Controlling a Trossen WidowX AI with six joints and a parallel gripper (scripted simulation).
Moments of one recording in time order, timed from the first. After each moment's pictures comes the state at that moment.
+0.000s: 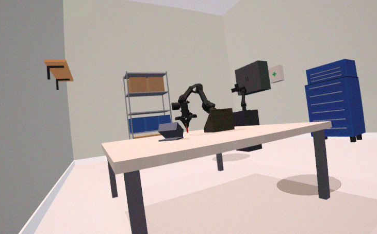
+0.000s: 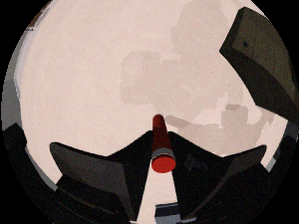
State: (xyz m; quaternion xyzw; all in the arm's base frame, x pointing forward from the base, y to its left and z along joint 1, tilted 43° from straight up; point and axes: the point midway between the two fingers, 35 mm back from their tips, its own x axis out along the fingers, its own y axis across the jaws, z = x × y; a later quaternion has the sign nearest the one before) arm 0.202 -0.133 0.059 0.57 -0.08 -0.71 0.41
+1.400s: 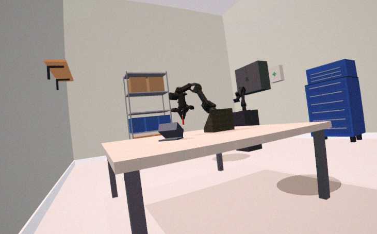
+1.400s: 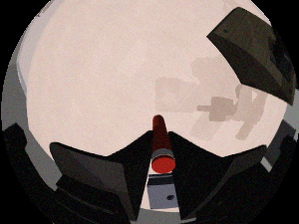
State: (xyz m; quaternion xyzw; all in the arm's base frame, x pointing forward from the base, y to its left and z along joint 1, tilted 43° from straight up) arm 0.240 -0.064 0.090 0.58 -0.03 -0.68 0.44
